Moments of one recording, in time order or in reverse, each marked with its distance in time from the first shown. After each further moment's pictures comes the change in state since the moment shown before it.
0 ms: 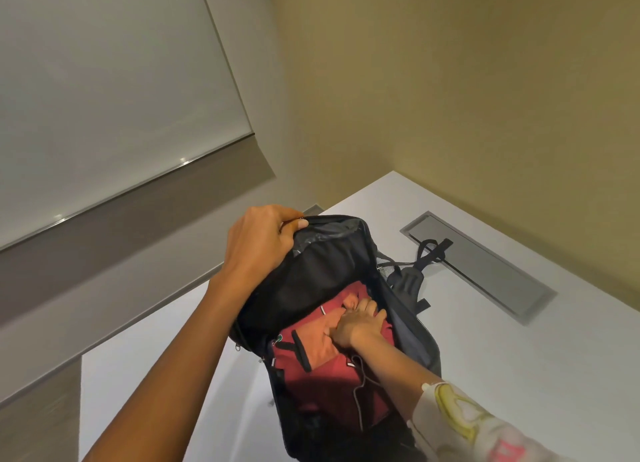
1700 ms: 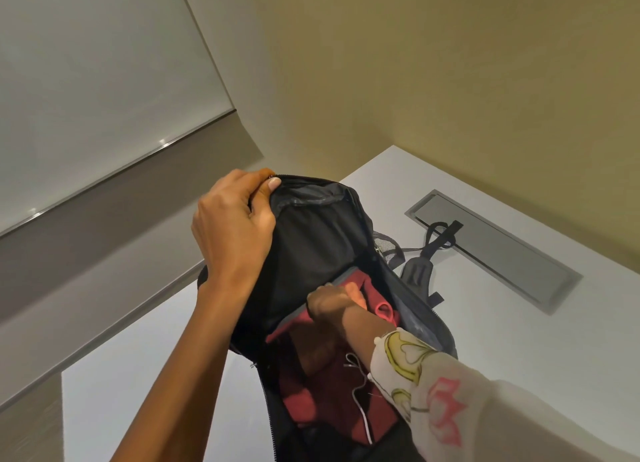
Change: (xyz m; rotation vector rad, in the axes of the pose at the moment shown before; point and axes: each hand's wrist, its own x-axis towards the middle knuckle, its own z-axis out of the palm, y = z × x) left_hand 0.033 -0.018 0.026 -0.193 0.450 0.001; right_hand 0.076 -0.058 -0.019 -0.411 0.119 -0.501
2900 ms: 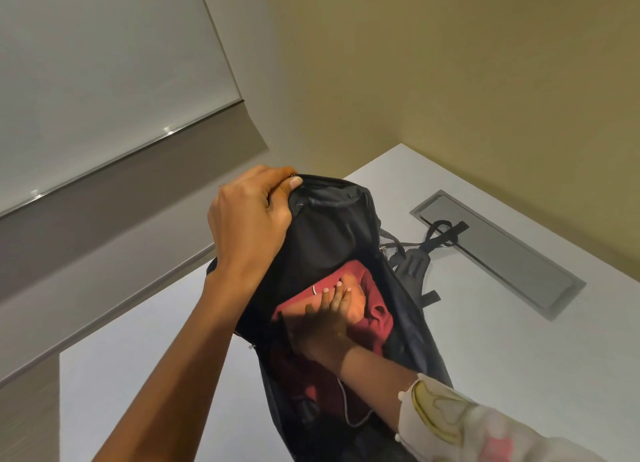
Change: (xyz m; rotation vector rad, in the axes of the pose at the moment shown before) left_hand -0.004 -0.004 0.002 -0.008 -0.100 0.014; right_hand -0.024 -0.053 0.035 0.030 -0.140 0.287
